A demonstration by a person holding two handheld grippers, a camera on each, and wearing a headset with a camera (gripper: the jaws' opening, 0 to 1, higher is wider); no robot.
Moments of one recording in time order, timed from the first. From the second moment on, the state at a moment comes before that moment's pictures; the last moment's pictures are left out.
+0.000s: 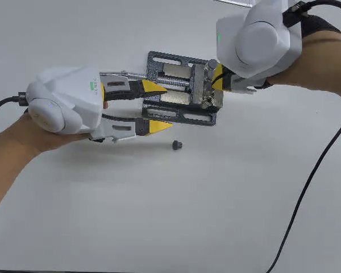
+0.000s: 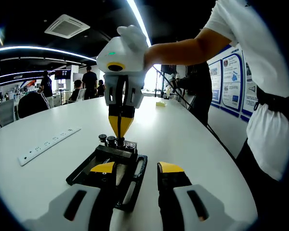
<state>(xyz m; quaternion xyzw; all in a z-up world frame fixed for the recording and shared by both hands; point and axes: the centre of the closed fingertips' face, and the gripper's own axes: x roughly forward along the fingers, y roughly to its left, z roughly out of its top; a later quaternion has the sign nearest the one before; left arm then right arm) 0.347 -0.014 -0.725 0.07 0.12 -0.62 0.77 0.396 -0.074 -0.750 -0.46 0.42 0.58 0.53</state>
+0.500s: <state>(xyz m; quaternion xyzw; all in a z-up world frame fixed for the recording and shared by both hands) 0.350 -0.015 -0.725 0.07 0.12 -0.62 0.77 0.400 -0.076 -0.751 -0.47 0.43 0.57 0.53</state>
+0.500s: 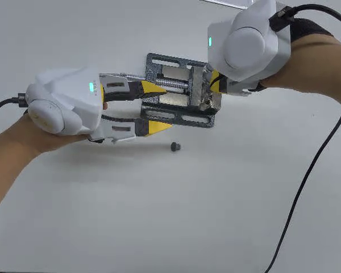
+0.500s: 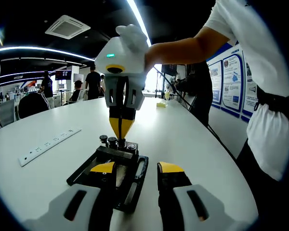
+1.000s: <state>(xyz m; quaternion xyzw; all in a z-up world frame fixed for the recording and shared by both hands) 0.356 -0.015 -0.726 0.06 0.12 -0.62 0.77 0.395 -0.072 -0.752 -0.46 0.44 0.57 0.52</state>
